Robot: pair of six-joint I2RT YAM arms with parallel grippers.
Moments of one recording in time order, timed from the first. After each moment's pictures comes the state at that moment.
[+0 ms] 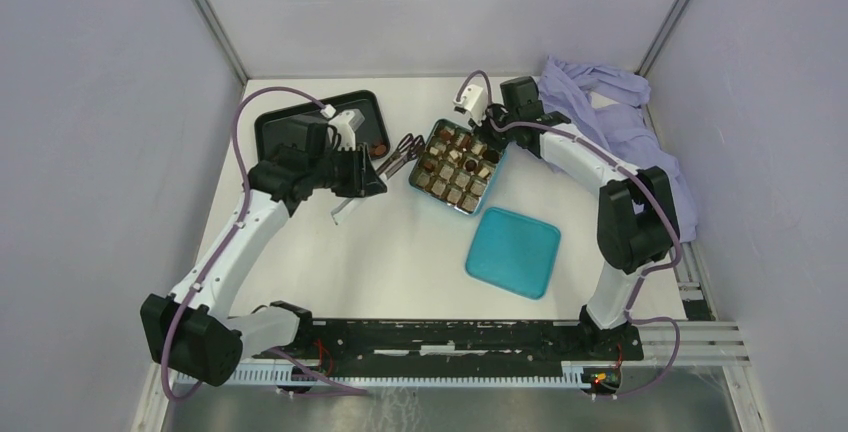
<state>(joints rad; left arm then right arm) -0.32 1.17 1.09 -0.67 0.42 -0.27 0.38 1.81 1.41 -0.32 -0.29 -0.64</state>
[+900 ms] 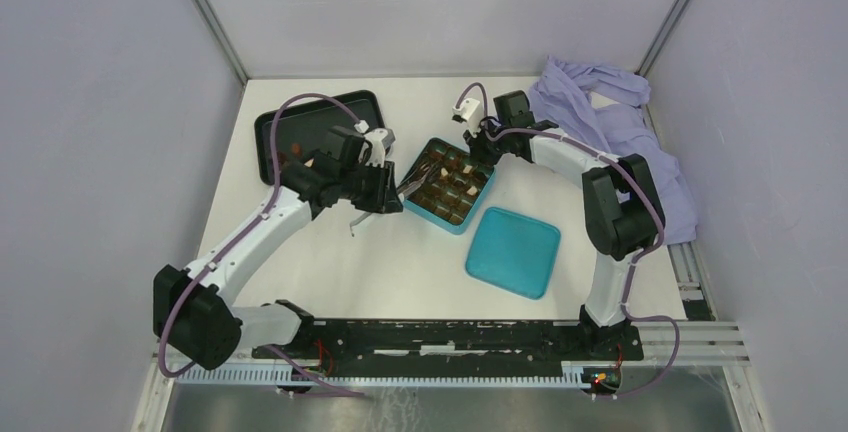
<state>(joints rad) -0.49 1.25 1.05 -0.66 0.32 -0.27 0.38 1.92 1.36 -0.27 -0.41 -0.50</state>
